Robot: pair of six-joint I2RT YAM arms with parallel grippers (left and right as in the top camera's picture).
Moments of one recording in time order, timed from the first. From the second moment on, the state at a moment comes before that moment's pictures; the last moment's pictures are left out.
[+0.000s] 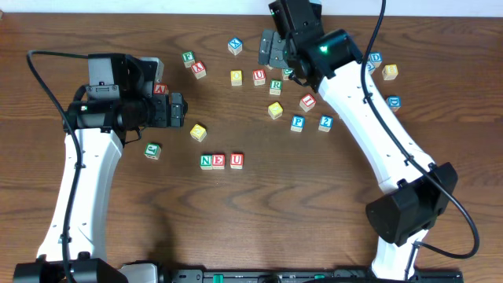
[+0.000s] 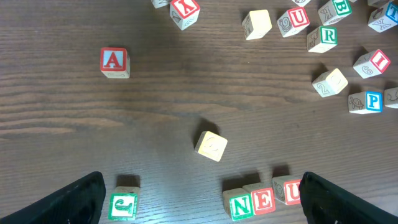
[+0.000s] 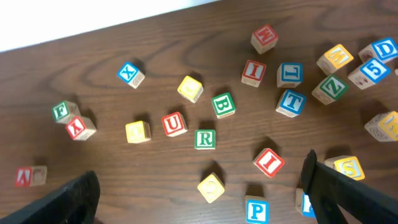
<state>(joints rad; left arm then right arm) 0.05 1.45 1.25 -0.81 0.29 0.07 0.51 1.99 2.05 -0.97 0.28 0.61</state>
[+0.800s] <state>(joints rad) 0.05 1.45 1.25 -0.81 0.29 0.07 0.55 2.21 2.06 -0.92 0.34 0.64</state>
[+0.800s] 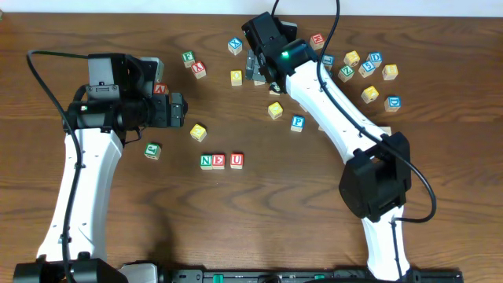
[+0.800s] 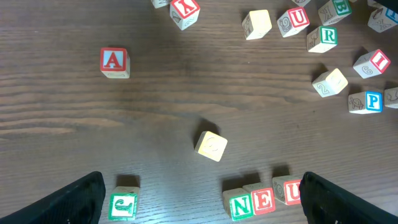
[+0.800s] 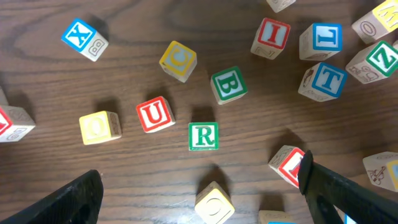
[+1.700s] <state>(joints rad) 0.05 1.45 1.25 -0.81 0.29 0.07 0.47 2.32 2.06 -0.93 0.21 0.64</state>
